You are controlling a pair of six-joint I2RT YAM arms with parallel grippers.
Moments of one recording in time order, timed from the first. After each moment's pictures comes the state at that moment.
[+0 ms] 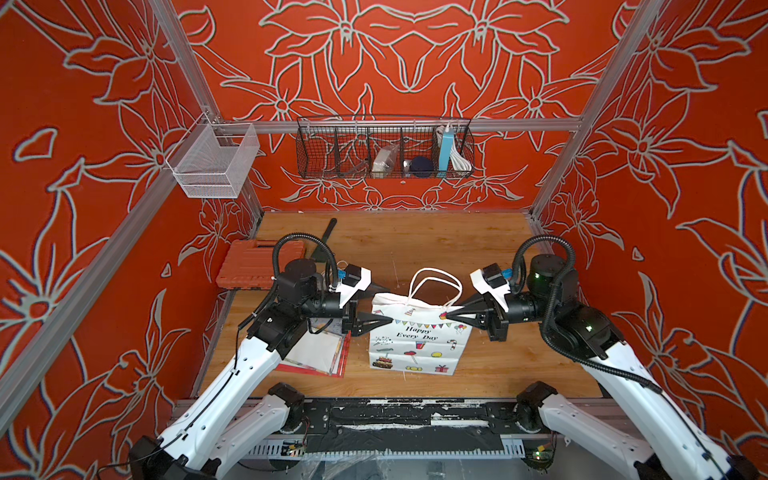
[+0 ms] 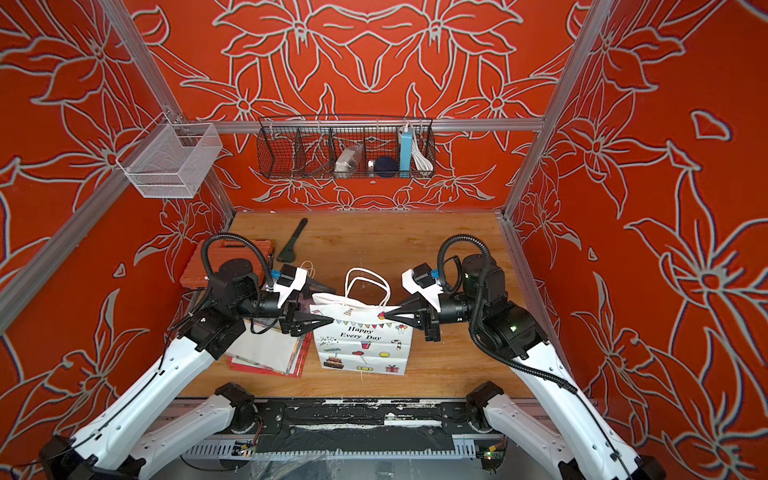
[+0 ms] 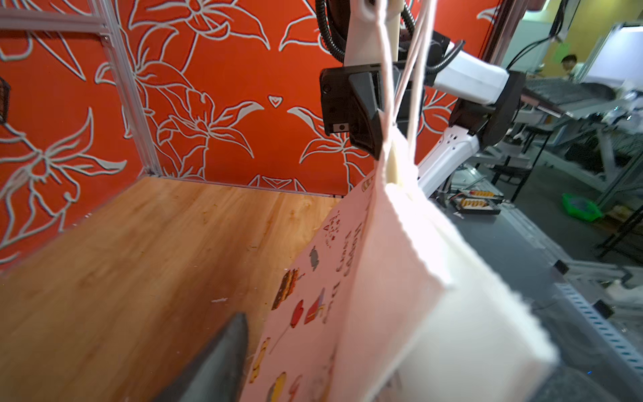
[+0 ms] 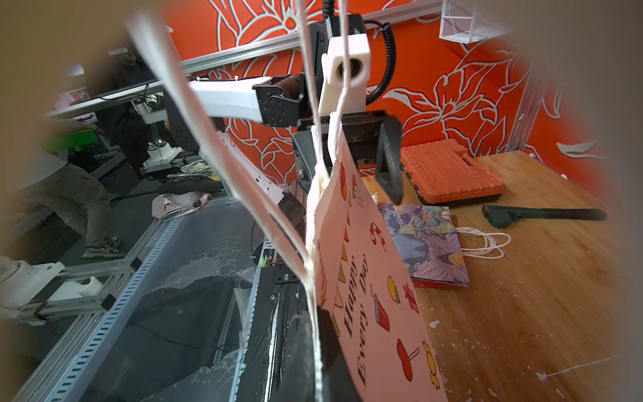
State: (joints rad) left arm -0.39 0.87 0.81 -0.16 1.08 0.15; right arm 0.53 0.82 1.00 -0.52 -1.08 -0.16
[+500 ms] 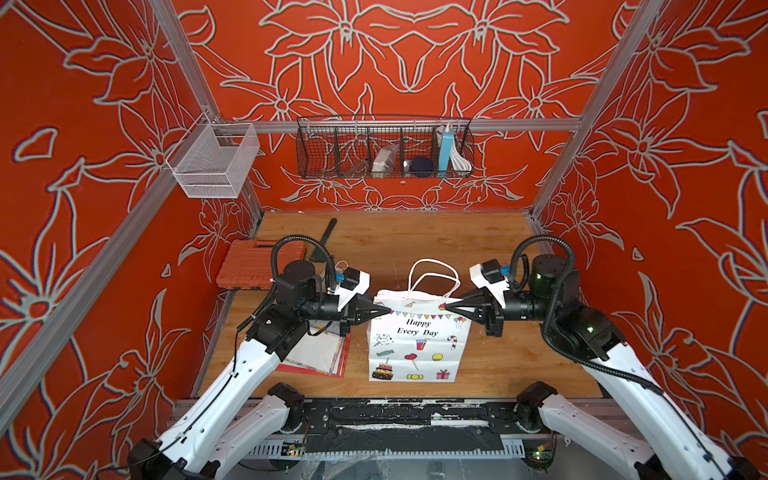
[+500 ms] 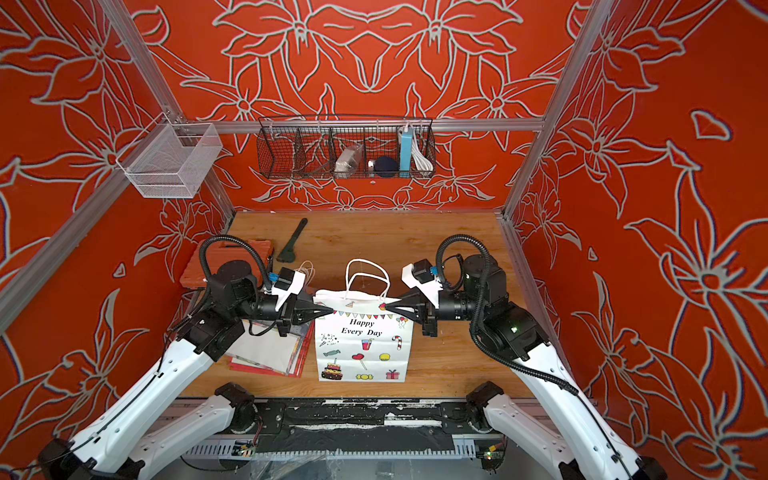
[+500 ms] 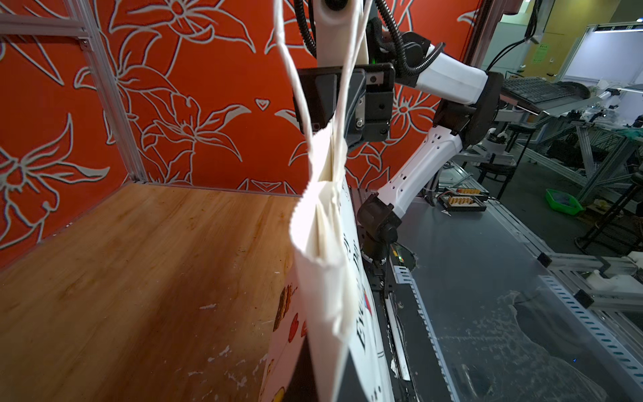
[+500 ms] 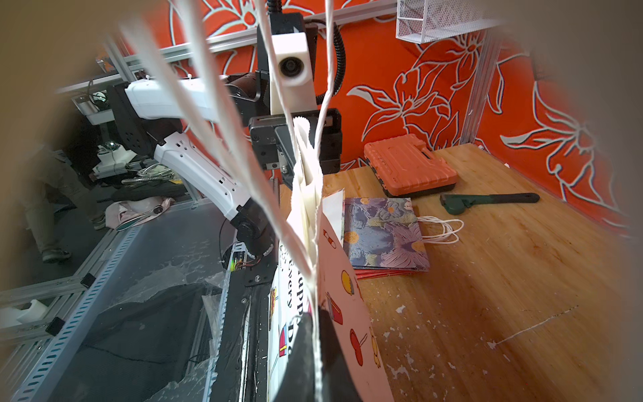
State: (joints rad) left arm -0.39 0.85 0.80 -0.16 1.12 0.14; right arm 0.53 0.82 1.00 -0.51 -0.96 -0.14
